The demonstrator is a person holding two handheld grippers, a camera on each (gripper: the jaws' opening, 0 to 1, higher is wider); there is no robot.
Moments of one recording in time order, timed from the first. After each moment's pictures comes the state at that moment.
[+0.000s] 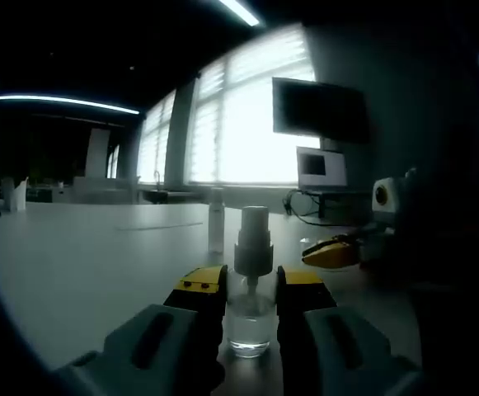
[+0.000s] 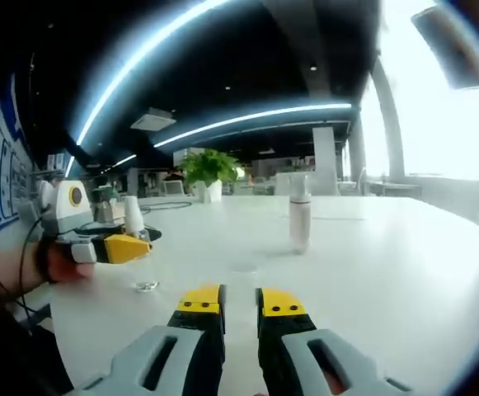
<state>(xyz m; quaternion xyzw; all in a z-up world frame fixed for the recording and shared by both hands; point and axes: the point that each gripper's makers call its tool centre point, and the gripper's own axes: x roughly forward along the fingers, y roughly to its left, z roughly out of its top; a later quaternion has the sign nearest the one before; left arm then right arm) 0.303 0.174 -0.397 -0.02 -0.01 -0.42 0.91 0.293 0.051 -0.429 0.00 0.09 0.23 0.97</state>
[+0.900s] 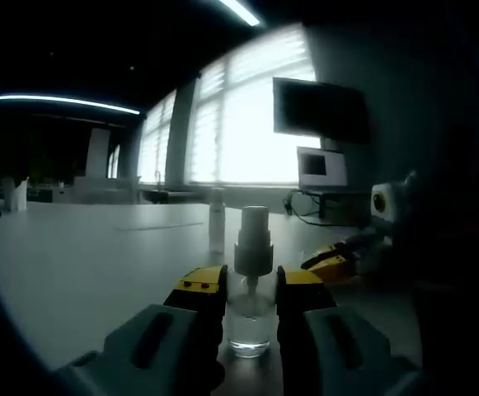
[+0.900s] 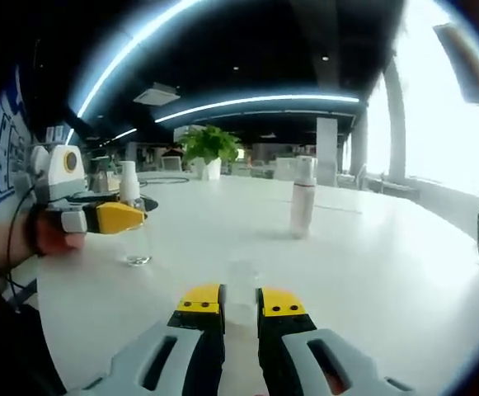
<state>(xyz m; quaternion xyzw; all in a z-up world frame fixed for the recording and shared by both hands) 0.303 0.176 -0.395 -0.02 -0.01 -0.42 0.91 0.295 0.049 -0.443 -0.05 0.11 0.22 0.97</state>
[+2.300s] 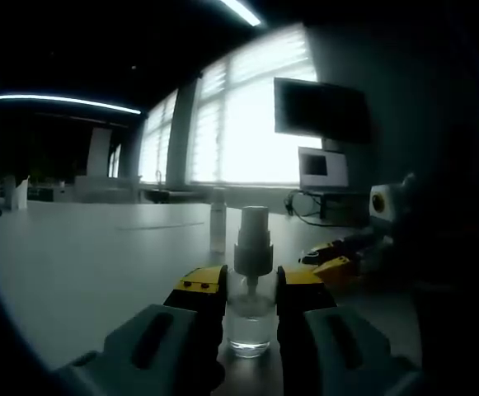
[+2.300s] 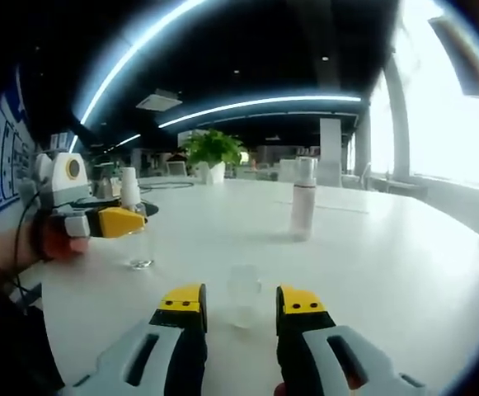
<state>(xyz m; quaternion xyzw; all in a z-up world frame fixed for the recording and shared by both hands) 0.304 0.175 -0.395 -0.03 -0.01 -0.42 0.91 0.292 0.051 -0.436 -0.03 0.10 0.24 0.97</state>
